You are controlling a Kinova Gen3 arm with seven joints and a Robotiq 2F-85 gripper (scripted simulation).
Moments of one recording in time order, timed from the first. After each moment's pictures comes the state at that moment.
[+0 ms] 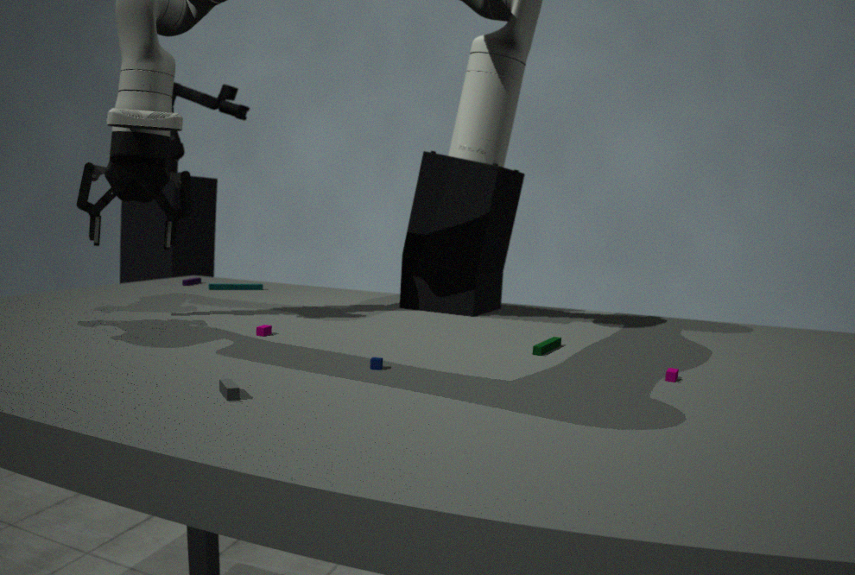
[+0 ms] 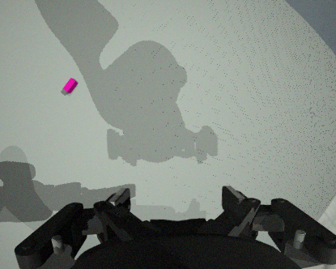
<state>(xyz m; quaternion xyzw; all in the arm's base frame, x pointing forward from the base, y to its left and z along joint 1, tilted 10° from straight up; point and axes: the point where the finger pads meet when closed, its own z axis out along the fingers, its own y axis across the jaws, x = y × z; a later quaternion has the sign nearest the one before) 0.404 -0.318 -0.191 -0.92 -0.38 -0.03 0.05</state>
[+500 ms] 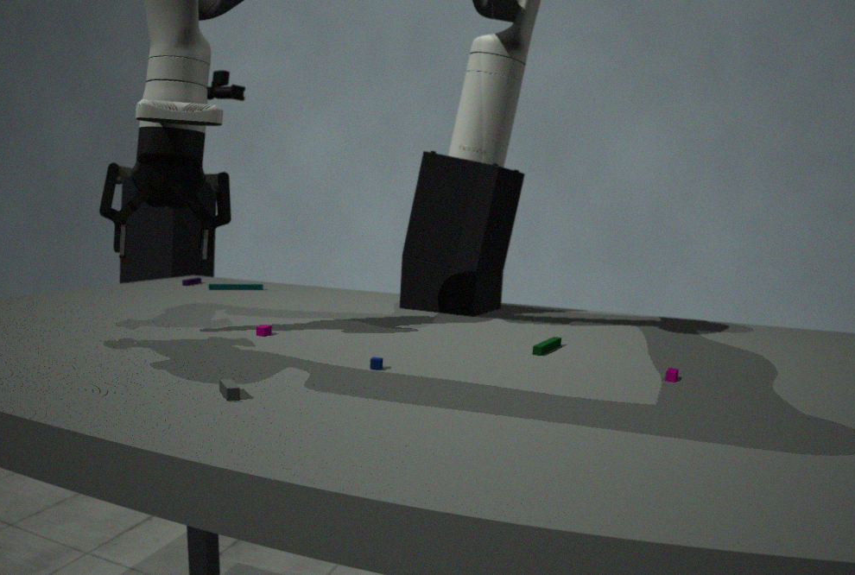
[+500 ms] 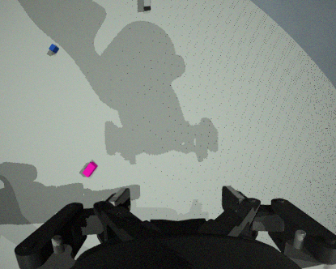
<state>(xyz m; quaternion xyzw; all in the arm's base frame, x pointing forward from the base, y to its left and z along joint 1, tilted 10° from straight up) 0.471 -0.208 -0.178 -0.92 -0.38 -0.04 0.05</state>
